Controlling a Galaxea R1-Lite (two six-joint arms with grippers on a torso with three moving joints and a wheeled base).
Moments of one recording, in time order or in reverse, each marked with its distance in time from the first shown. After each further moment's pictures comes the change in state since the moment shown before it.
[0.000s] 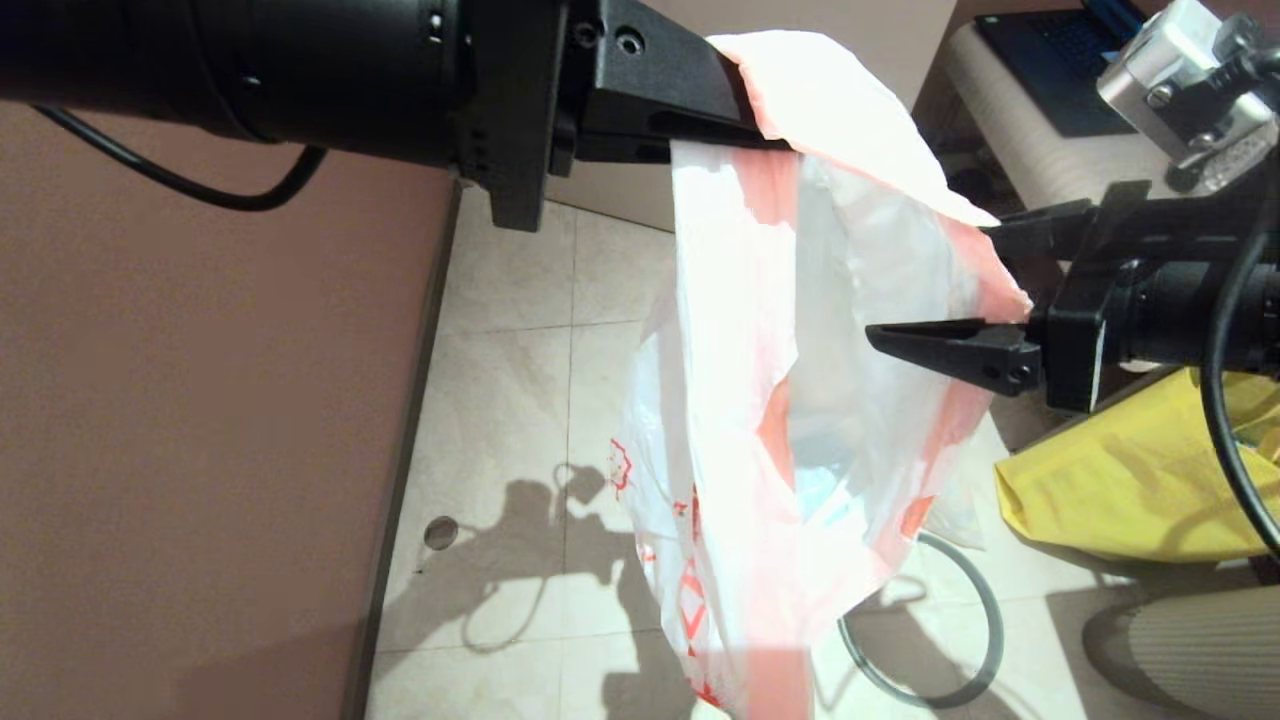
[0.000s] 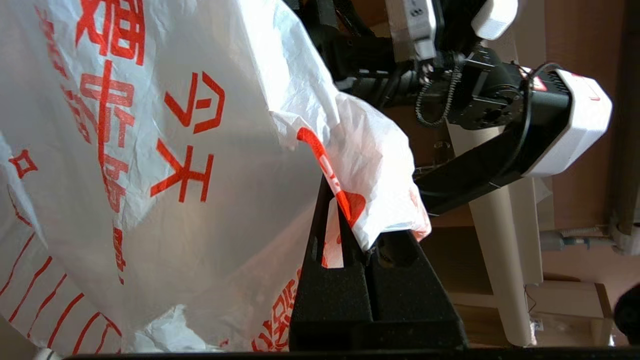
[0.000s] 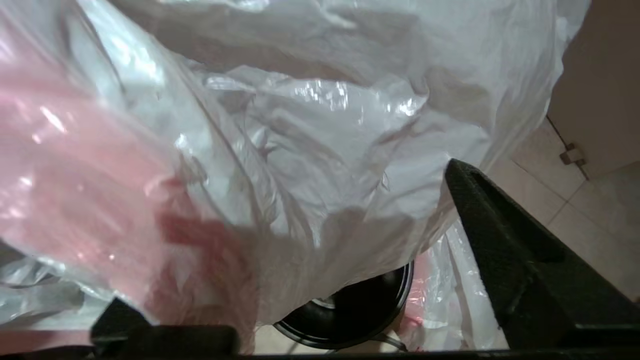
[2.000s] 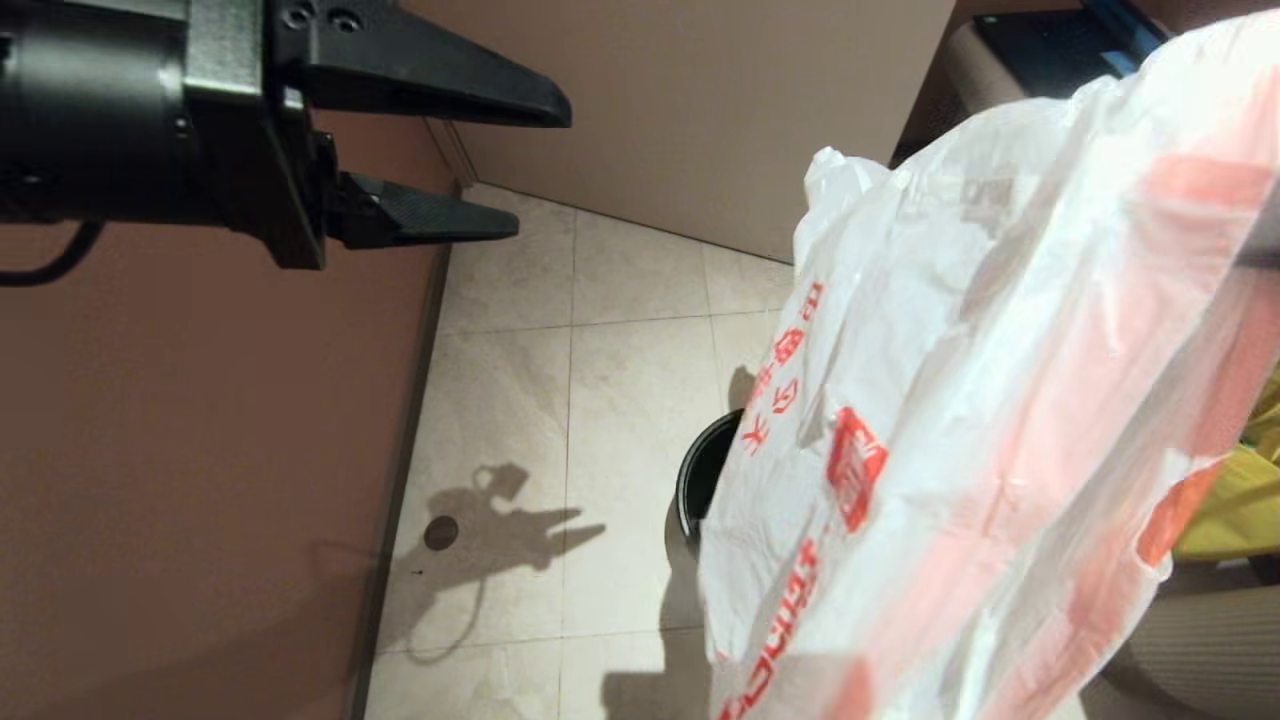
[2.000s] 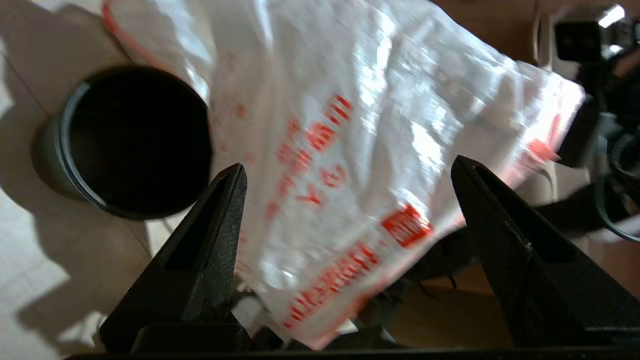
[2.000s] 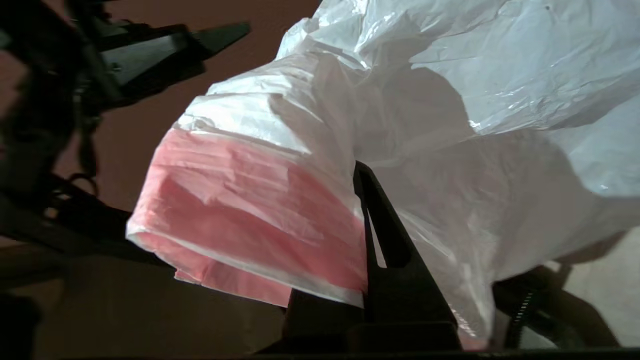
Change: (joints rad) left arm 0.313 -0.206 0.337 -0.162 -0.030 -0.040; right arm 0.133 -0.158 -0.266 0.472 0.026 0.999
